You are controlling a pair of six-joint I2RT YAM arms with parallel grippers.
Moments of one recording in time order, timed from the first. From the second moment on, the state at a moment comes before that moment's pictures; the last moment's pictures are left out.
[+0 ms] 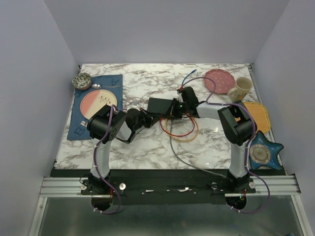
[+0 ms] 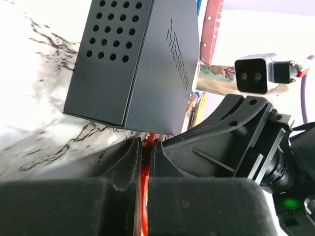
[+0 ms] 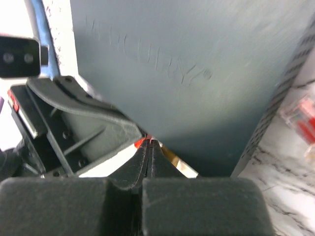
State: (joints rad) left arm -0.43 2.09 0.64 1.14 0.29 -1.42; right arm 0.49 2.02 1.17 0.07 -0.45 0.77
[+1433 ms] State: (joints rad) left arm -0.42 1.63 0.56 0.68 0.31 -1.18; right arm 0.52 1.64 1.15 0.01 -0.27 0.70
